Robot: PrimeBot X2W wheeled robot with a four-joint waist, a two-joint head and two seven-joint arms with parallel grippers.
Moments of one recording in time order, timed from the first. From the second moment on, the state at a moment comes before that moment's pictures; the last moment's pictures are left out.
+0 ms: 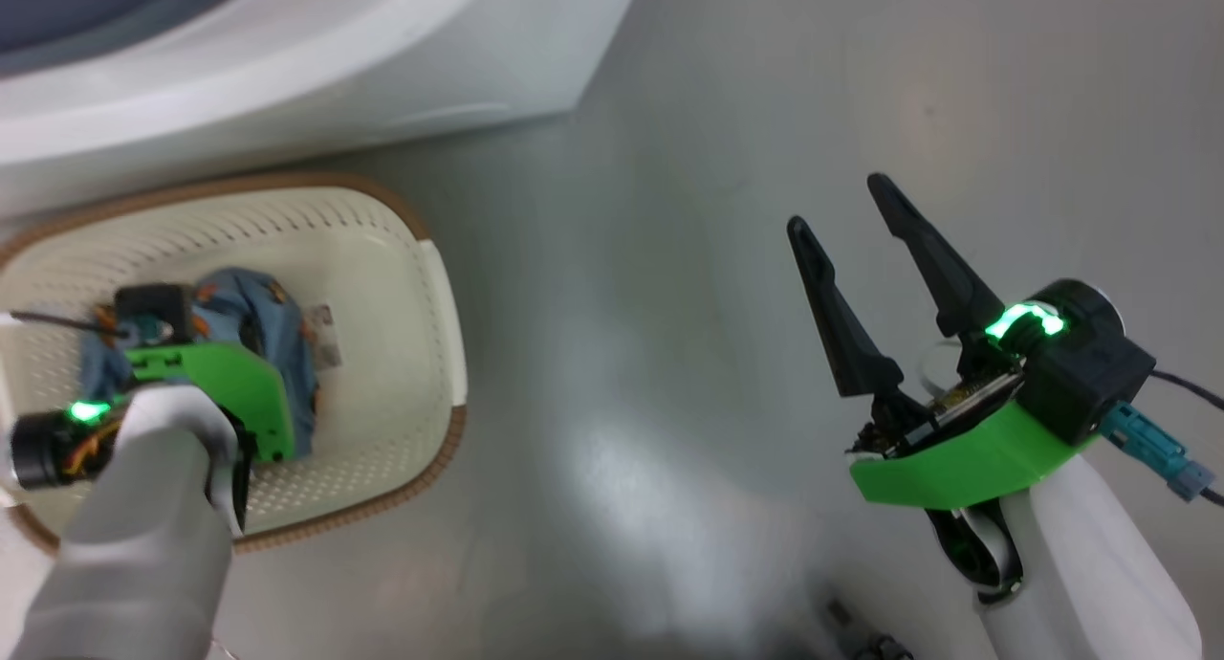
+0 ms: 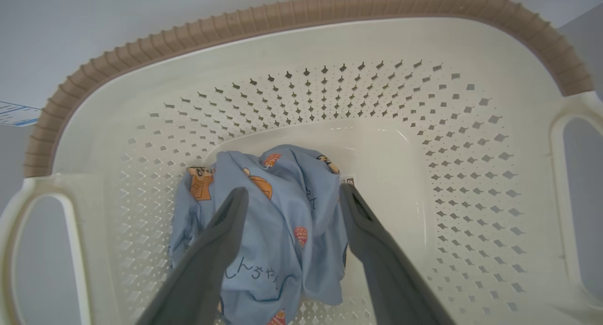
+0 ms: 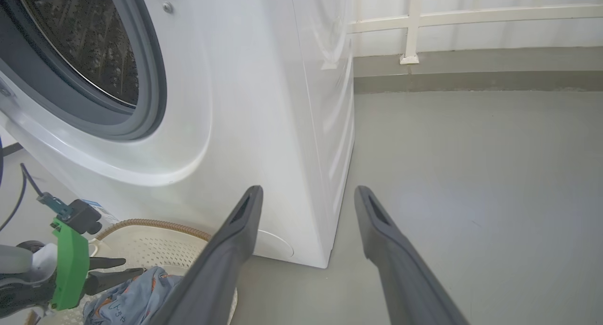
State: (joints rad) left arm -0.85 0.19 -0.53 1.17 -0.54 0.12 -0.09; right arm -0.37 -0.16 0.25 -0.04 0.29 0.13 -0.25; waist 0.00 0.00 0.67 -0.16
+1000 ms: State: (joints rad) left arm -1.04 0.28 -0.48 1.28 -0.58 0.20 -0.04; right arm -0.48 -0.16 0.29 -0.07 0.32 0.13 -0.26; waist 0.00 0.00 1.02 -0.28
